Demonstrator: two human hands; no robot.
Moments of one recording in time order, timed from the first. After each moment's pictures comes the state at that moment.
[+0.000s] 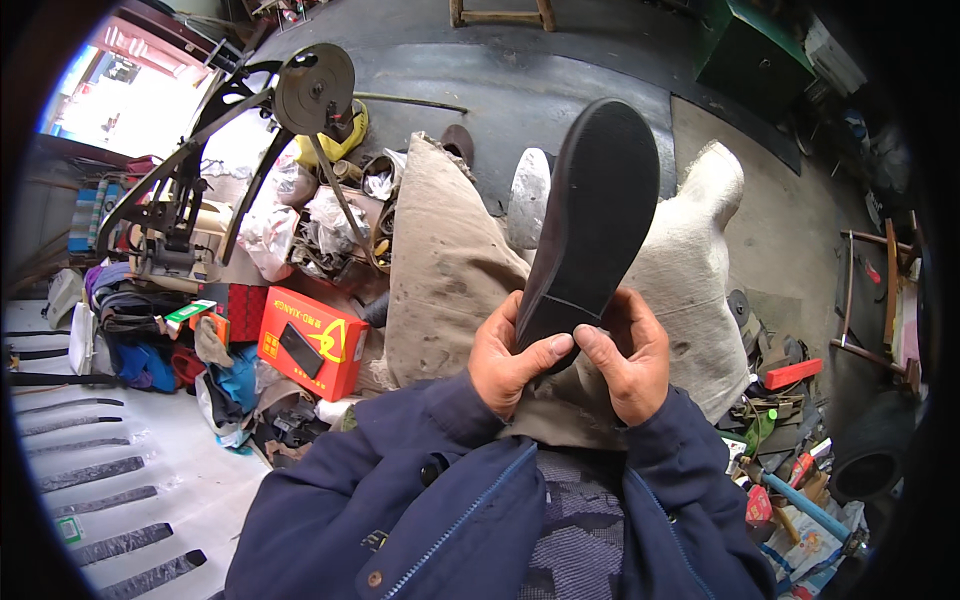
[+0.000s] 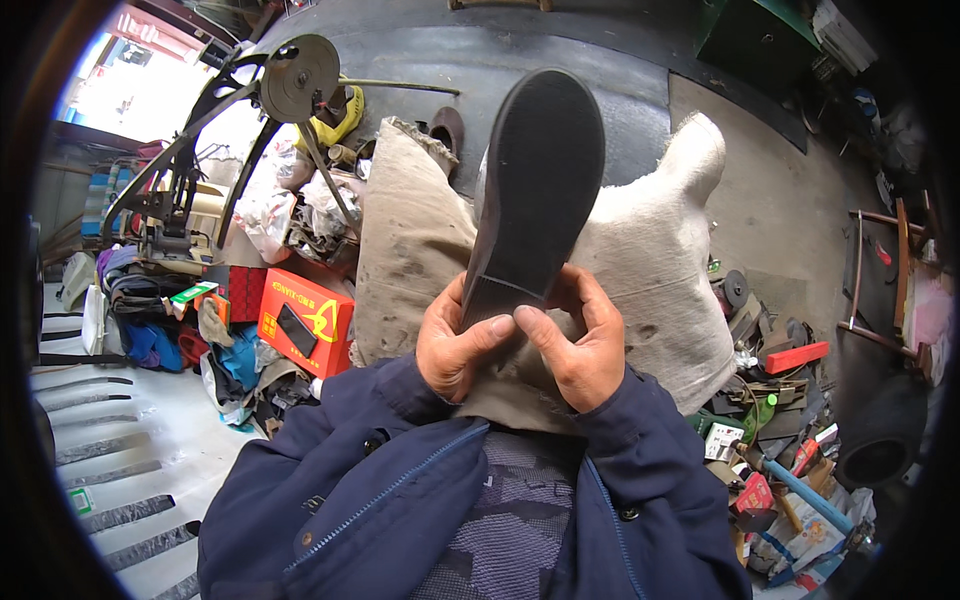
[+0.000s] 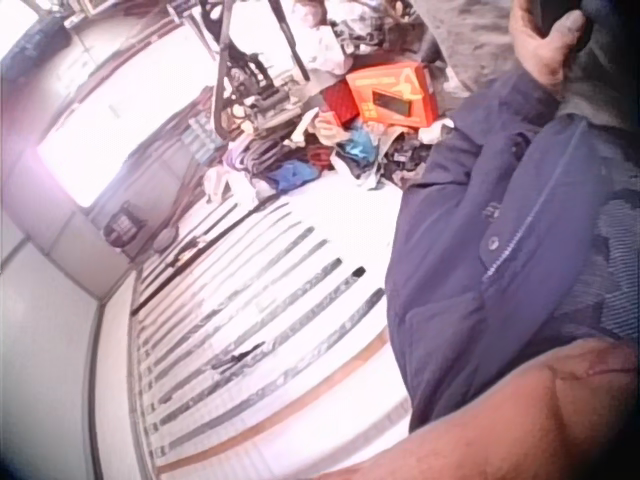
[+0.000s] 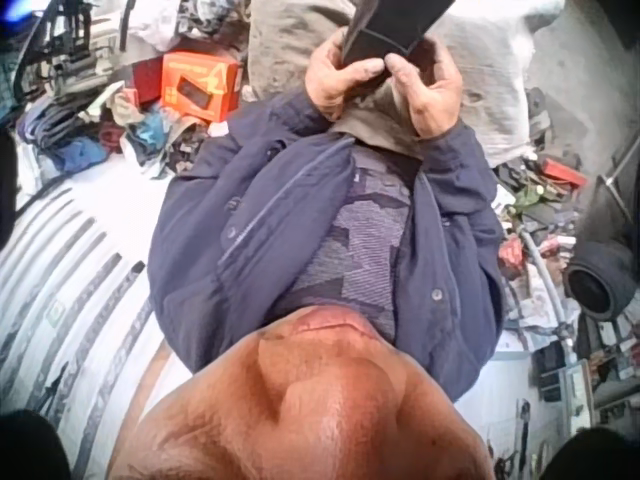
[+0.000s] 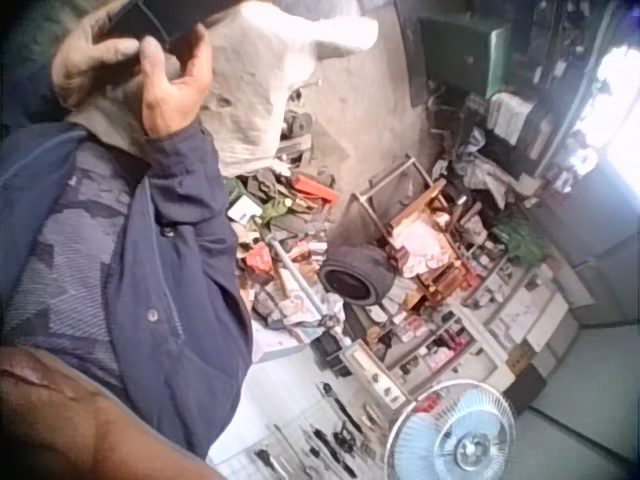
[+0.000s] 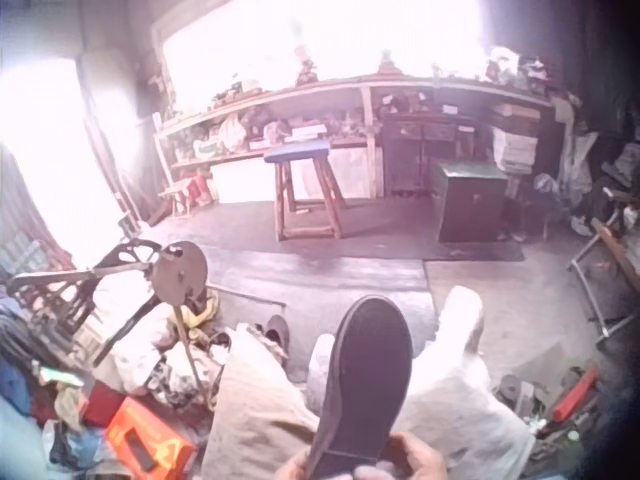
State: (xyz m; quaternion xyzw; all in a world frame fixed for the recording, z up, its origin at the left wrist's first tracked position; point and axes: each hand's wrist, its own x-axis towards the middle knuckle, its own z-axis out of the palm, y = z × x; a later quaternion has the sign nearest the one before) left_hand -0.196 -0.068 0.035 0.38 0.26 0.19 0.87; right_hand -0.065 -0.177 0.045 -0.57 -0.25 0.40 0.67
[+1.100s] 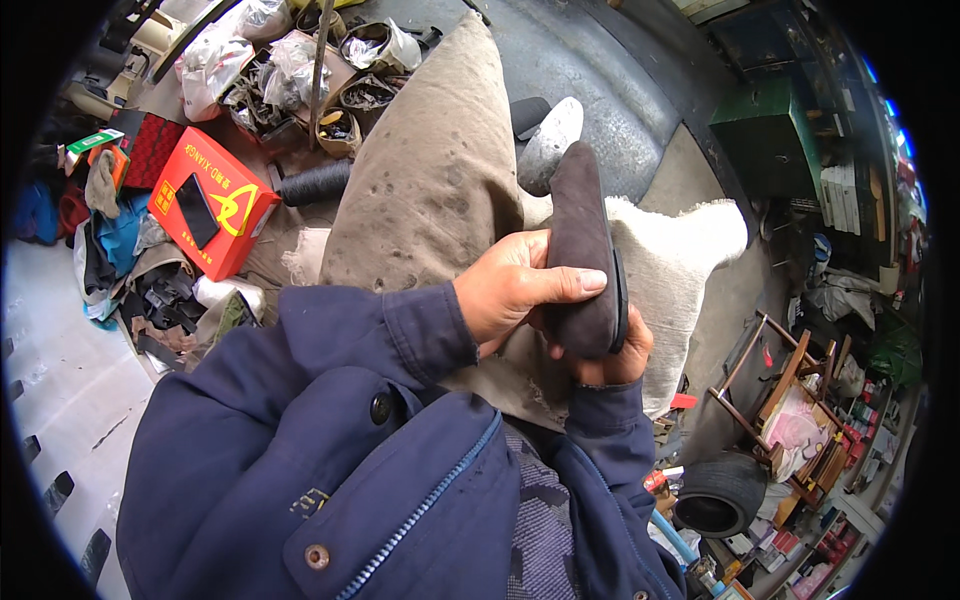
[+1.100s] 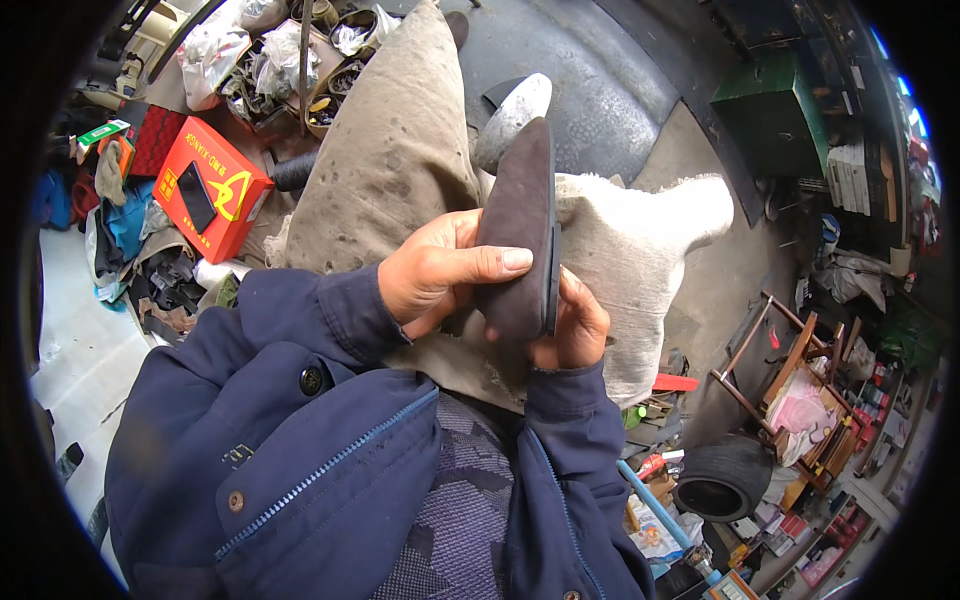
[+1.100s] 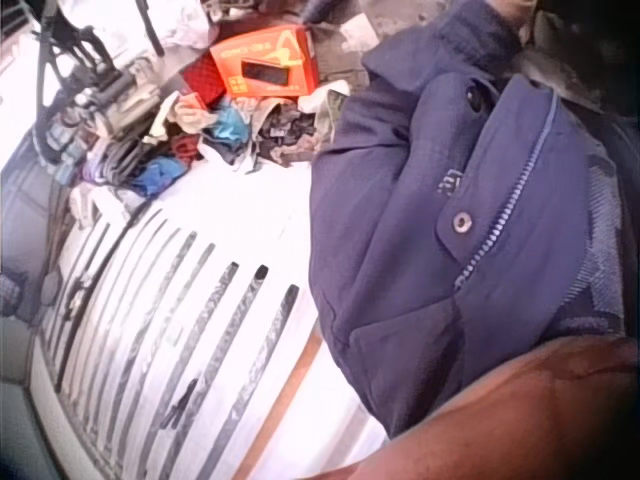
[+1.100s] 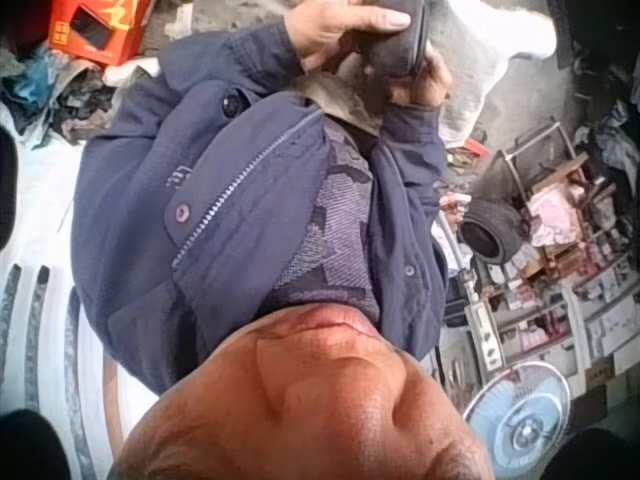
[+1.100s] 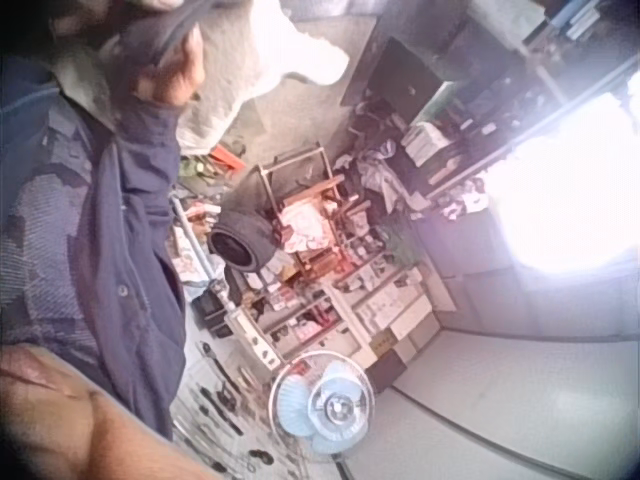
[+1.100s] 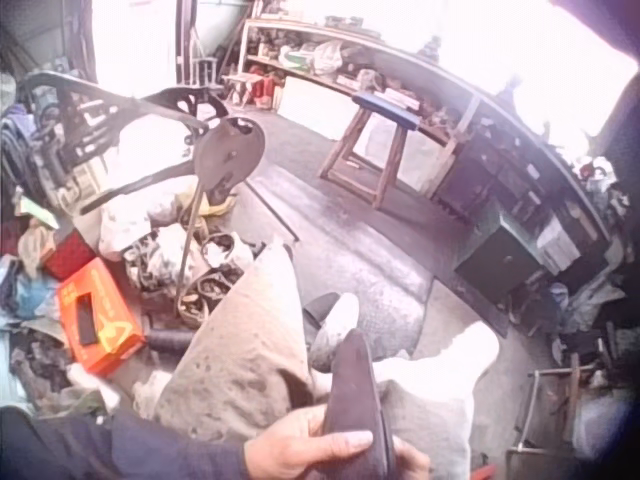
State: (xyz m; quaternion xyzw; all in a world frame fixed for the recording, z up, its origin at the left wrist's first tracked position) left_hand -0.184 -0.035 0.034 0.21 0.15 0.10 0.96; right_hand -0.032 -0.185 0.008 -0.31 -0.01 0.68 0.67
